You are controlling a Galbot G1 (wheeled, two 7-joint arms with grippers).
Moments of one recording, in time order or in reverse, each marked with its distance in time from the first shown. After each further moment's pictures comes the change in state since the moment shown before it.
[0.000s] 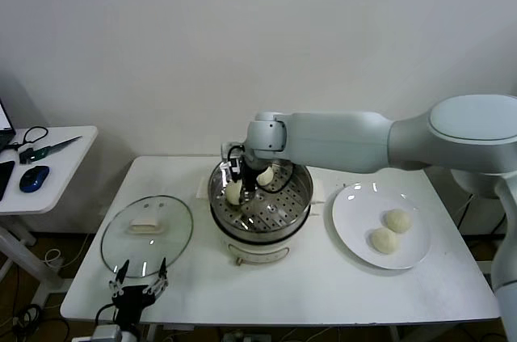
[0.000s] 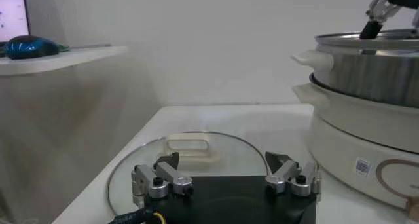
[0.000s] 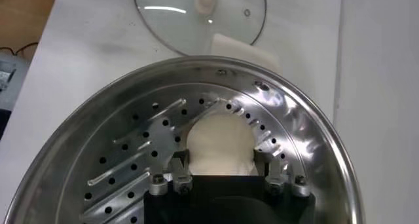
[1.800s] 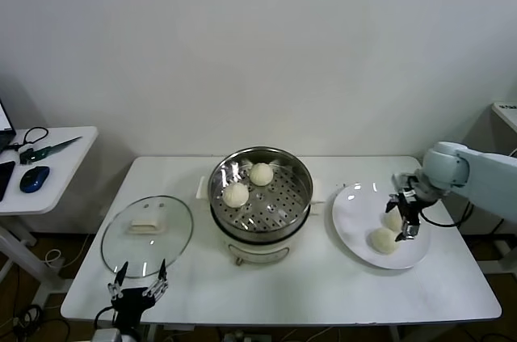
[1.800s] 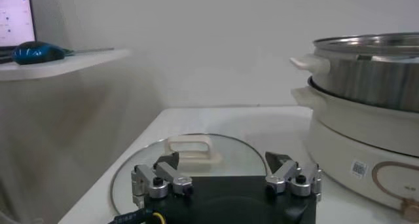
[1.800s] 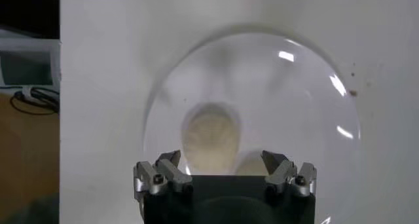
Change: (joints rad) left arm 0.024 -0.028 -0.005 -0.027 0.023 -0.001 0.002; right arm -0.191 -0.789 0.076 0.086 -0.505 0.247 -0.302
